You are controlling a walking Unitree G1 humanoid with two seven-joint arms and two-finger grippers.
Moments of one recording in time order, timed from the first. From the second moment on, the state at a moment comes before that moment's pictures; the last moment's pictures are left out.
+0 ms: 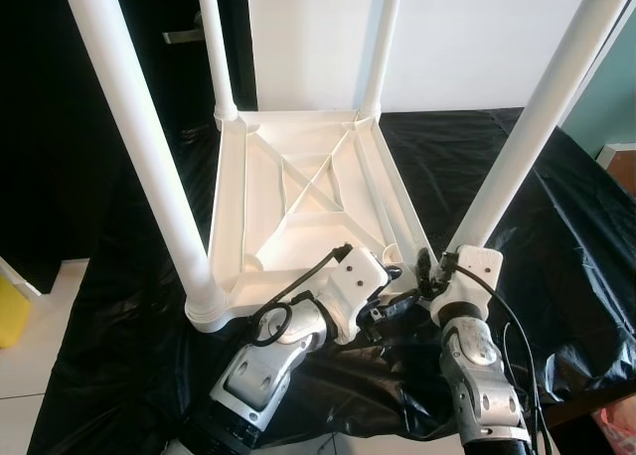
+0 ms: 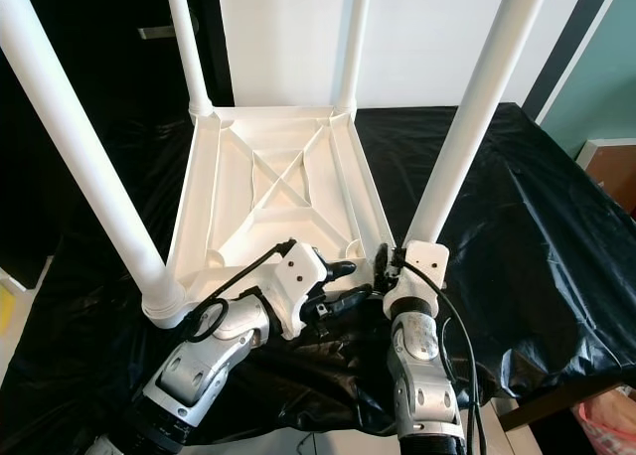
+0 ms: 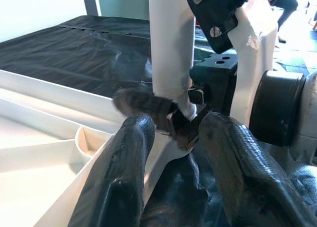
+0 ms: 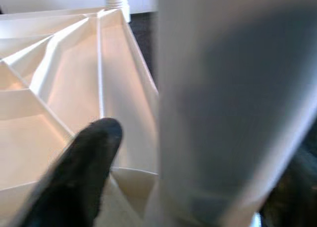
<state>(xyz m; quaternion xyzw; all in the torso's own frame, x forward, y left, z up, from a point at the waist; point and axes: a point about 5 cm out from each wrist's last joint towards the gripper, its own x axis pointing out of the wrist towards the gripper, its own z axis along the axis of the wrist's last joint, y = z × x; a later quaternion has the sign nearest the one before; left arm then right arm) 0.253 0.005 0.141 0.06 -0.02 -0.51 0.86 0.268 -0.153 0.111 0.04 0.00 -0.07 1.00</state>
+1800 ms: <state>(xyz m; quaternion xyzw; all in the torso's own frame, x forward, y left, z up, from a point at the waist) 0.255 0.005 0.145 0.06 -0.02 -0.51 0.86 0.297 -0.241 0.114 -0.10 0.08 0.33 0.93</state>
